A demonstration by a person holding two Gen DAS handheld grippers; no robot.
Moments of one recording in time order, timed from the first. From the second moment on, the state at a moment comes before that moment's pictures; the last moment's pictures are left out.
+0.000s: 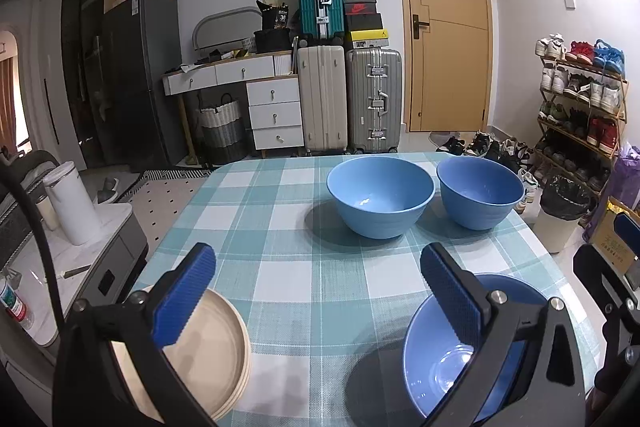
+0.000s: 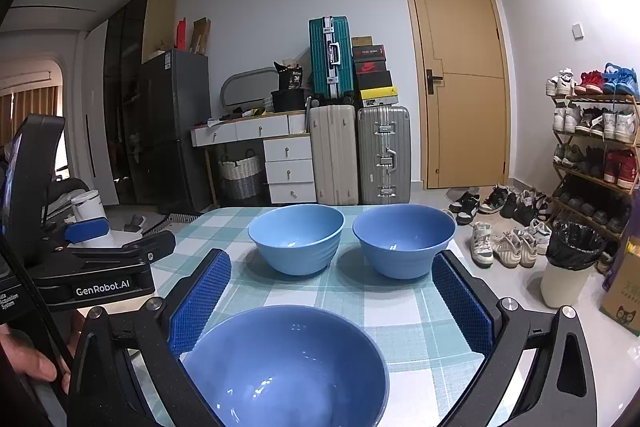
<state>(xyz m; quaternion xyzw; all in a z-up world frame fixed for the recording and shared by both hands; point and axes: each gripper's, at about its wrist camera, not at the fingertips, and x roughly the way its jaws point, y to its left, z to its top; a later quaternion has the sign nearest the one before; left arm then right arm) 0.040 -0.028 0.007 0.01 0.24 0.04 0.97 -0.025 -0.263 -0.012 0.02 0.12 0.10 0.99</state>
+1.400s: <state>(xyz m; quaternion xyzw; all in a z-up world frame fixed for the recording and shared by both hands) 0.189 0.031 0.022 -0.11 0.41 0.01 0.91 0.113 -0.229 0.124 -0.07 0.17 0.18 0.97</state>
